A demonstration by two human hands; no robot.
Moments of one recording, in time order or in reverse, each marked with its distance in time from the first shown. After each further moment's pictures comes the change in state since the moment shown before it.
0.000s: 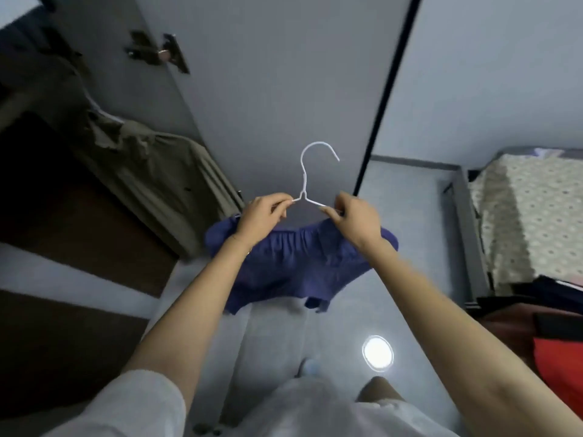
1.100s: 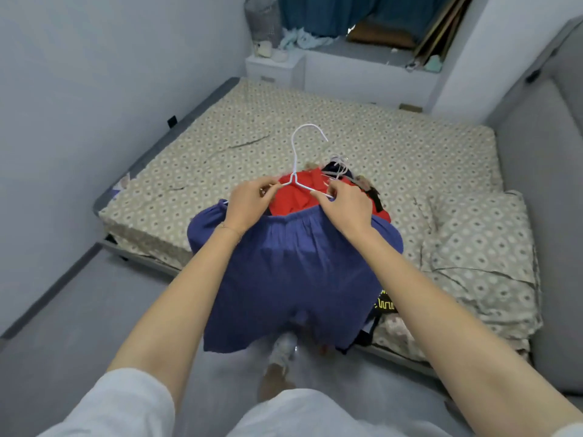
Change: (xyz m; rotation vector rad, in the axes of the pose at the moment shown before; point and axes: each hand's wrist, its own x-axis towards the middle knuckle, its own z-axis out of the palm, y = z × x) left_hand -0.049 0.632 0.562 -0.236 -0.810 1.013; right_hand -0.422 0.478 -0.371 -0.173 0.878 1.212
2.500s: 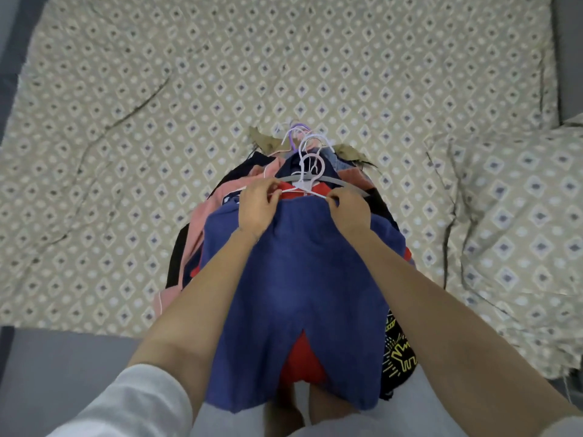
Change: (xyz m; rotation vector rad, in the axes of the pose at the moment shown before) left_hand 0.362 -0.204 0.348 0.040 -0.388 -0.160; right_hand 0.340 0.271 0.252 -0.005 -0.324 0.469
